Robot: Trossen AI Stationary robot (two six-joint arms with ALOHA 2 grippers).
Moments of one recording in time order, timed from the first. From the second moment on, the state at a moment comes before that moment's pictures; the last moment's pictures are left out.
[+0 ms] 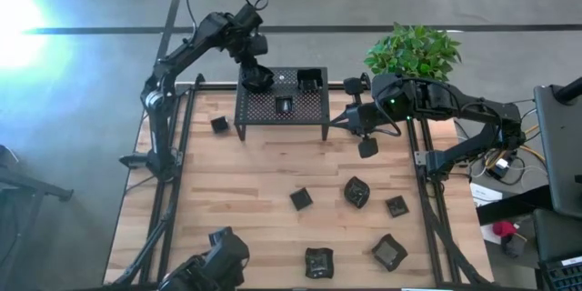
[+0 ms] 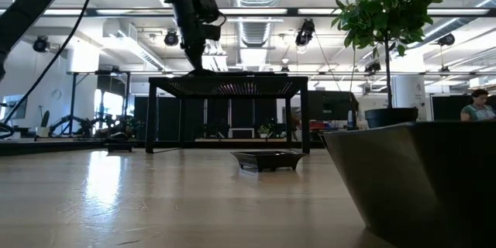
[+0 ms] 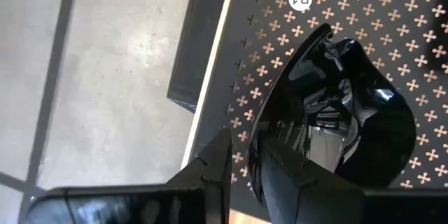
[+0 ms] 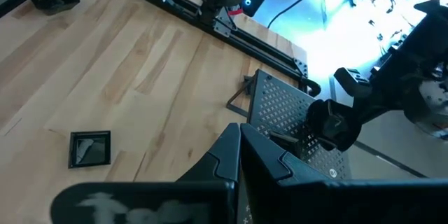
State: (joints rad) left arm 0.82 1.92 2.09 -1.30 0.02 0.57; right arm -0.06 1.32 1.59 -0.83 -0.02 -0.50
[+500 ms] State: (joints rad) left arm 0.82 1.91 2.06 -1.27 0.01 0.56; right arm -0.06 1.32 1.59 -0.83 -0.02 -0.50
